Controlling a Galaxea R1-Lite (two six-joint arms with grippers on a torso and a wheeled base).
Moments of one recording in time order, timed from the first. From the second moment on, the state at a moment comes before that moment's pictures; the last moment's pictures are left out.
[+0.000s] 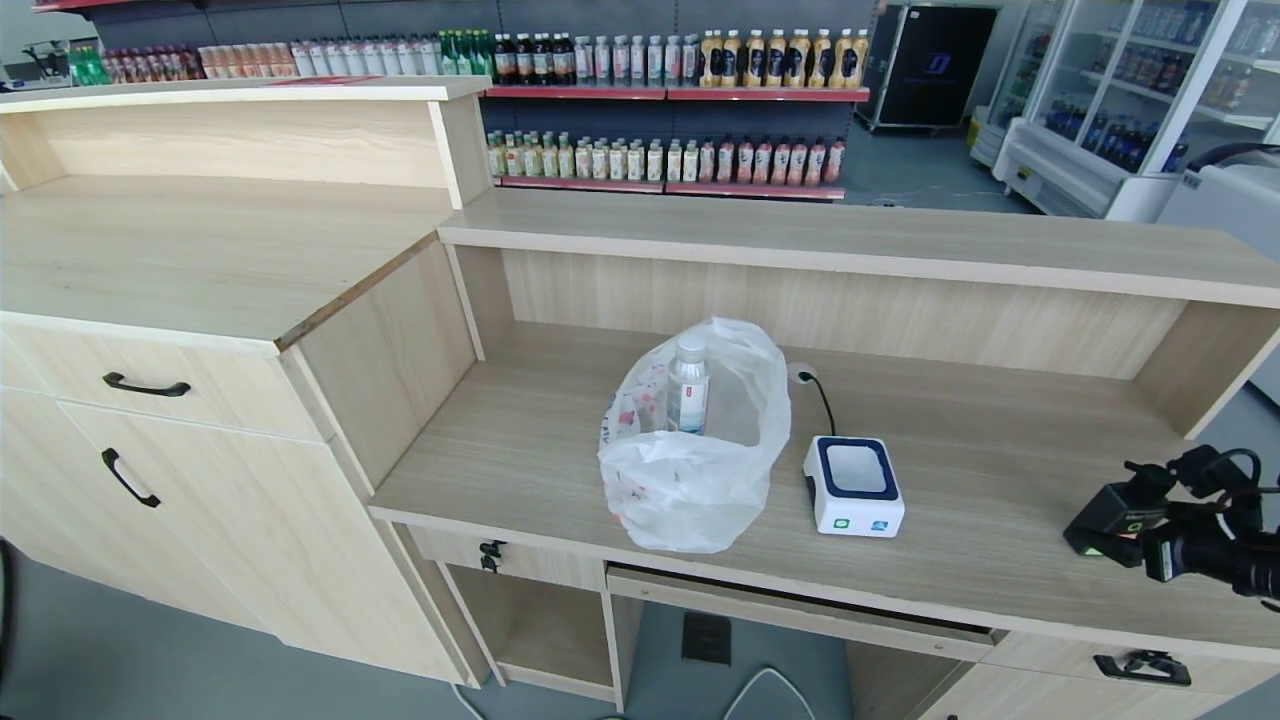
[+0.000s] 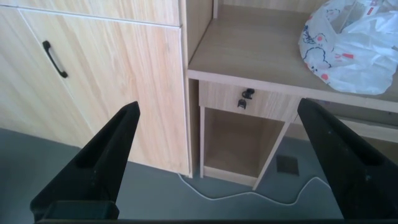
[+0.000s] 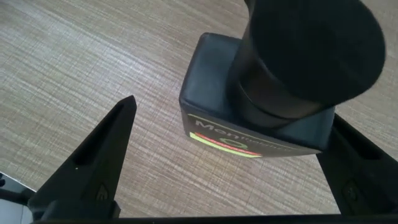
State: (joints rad) left arm 0.00 0.00 0.00 0.00 0.03 -0.01; right arm -0.64 2.27 -0.85 -0.80 0.75 -0.66
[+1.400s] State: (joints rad) left arm 0.00 0.00 0.00 0.00 0.03 -0.01; right arm -0.57 2.33 -0.88 -0.84 0.75 -0.65
